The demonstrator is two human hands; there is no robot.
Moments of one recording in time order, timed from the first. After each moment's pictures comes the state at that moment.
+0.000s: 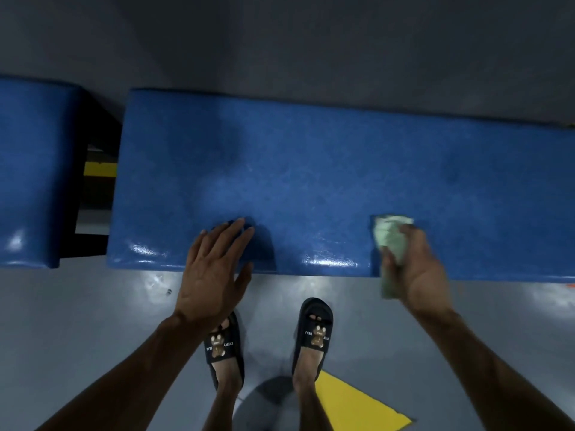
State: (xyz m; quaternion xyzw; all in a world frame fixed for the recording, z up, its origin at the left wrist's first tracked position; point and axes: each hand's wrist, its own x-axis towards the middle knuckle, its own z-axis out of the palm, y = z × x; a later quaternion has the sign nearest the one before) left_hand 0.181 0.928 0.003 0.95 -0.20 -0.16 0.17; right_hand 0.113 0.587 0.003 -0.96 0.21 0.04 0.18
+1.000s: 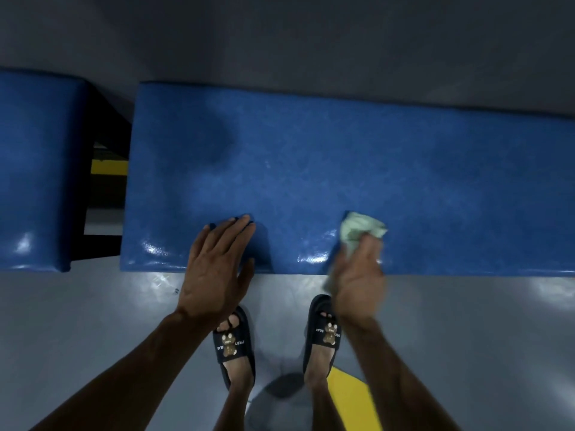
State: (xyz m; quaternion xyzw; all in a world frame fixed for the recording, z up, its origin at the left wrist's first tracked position) left_hand 0.194 0.961 -0.016 0.95 -0.23 -0.12 0.20; right_hand 0.135 0.735 -0.024 -0.93 0.34 0.02 0.14
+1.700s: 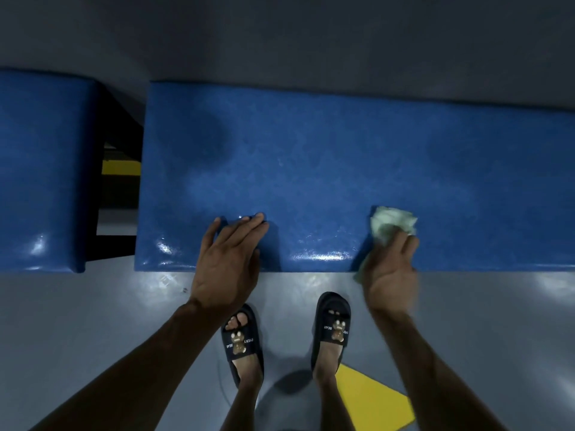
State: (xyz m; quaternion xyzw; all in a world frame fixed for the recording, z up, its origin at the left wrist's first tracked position) left_hand 0.206 0.966 -0.016 0.94 -0.24 -0.08 0.22; right_hand 0.133 0.711 -0.018 -0.93 0.36 0.05 0.10
